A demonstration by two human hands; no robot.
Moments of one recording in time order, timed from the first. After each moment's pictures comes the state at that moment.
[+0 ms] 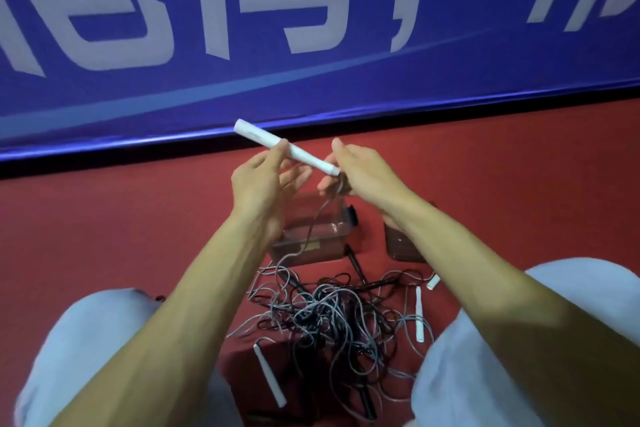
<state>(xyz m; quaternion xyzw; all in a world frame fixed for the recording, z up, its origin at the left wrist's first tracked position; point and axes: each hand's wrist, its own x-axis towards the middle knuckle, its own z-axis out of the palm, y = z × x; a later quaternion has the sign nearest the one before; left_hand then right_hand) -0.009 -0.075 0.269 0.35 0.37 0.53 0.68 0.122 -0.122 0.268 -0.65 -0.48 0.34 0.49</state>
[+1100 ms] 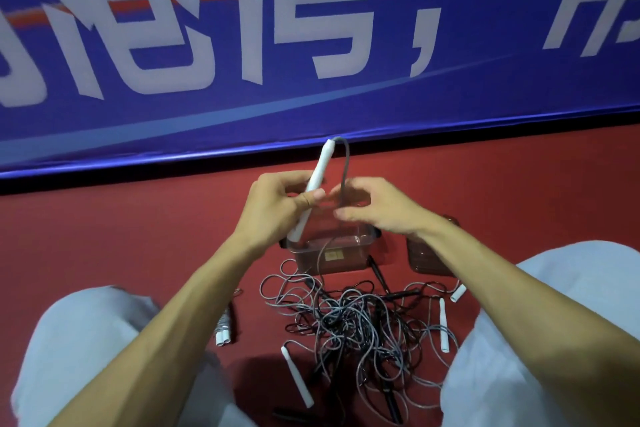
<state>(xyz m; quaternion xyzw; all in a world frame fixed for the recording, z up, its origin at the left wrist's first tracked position) -0.089 -0.096 0.271 0.75 0.35 0.38 0.41 0.106 -0.133 0.246 -0.54 -0.67 0.32 0.40</state>
